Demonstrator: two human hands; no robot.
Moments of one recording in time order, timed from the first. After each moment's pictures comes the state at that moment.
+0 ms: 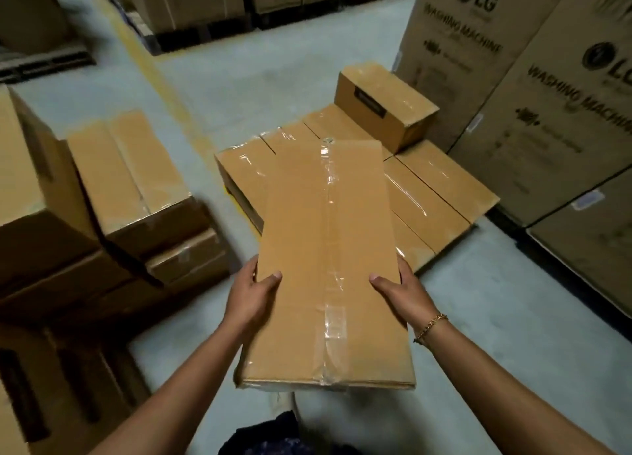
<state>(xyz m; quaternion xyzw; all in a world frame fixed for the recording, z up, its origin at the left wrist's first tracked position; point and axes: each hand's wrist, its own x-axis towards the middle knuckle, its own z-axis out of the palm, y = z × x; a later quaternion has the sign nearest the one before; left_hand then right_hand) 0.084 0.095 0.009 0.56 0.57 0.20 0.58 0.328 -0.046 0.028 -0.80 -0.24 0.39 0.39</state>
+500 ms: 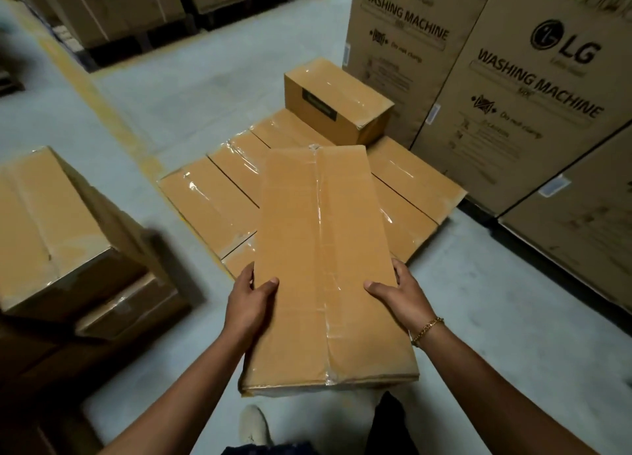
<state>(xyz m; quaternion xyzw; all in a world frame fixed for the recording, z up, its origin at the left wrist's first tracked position) 0.277 0.143 -0.037 0.55 0.57 0.14 0.59 0.509 -0.032 0.011 -0.79 -0.16 0.40 0.43</state>
